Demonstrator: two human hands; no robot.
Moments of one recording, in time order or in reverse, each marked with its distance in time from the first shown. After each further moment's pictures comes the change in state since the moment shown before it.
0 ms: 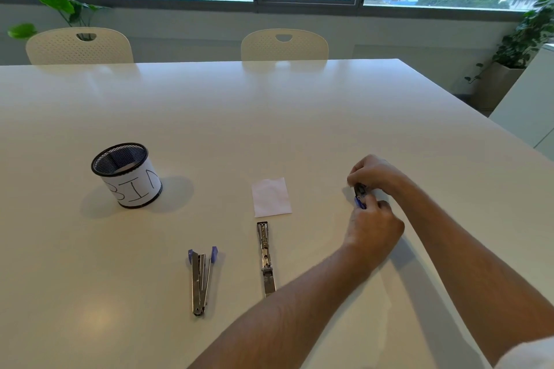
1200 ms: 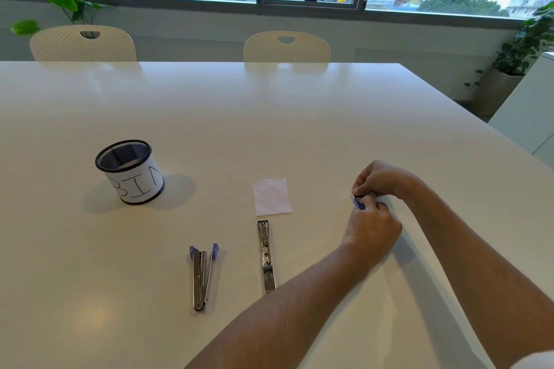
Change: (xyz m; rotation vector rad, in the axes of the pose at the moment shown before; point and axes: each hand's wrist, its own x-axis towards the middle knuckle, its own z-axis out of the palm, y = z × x) left_hand 0.000 -0.001 0.002 0.023 0.007 -0.031; right_hand -0.015 0.004 -0.015 0.017 -0.161 0.020
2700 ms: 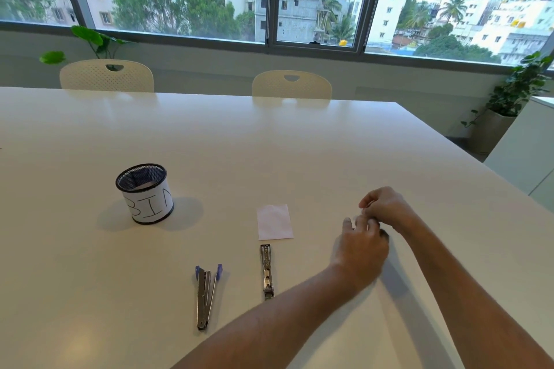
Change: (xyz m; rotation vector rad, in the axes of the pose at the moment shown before) left_hand -0.006 -0.016 0.000 -0.001 0.189 -0.017; right_hand -0.032 -0.004 0.001 0.068 0.318 -0.059
